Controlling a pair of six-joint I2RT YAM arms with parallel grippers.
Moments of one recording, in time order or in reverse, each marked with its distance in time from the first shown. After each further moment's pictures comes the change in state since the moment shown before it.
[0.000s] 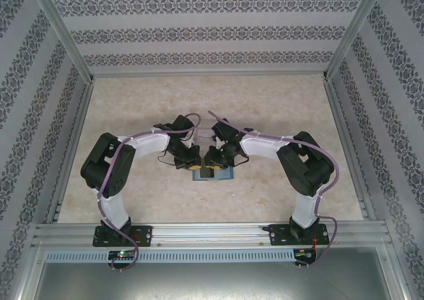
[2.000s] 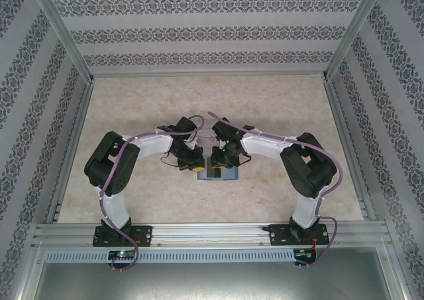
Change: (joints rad) left arm -0.021 0.033 -0.007 0.052 0.021 -0.002; right arm 0.000 -0.027 0.031 -0.139 0.124 -0.049
